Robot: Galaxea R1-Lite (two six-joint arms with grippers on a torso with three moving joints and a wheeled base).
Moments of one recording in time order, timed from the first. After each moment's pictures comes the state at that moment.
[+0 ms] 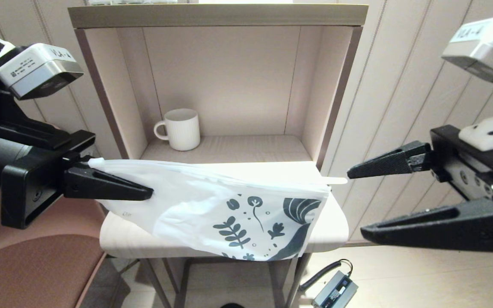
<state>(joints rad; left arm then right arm) -0.27 1.49 -1.44 0.83 -1.03 0.63 0.55 1.33 -1.41 0.56 0.60 -0.17</state>
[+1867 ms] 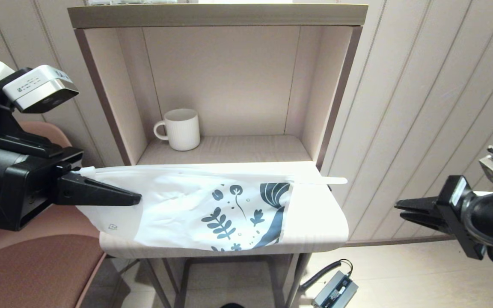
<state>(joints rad) -0.19 1.46 -1.36 0.81 -1.03 0.52 0.18 1.22 -0.79 0.07 0.19 0.94</state>
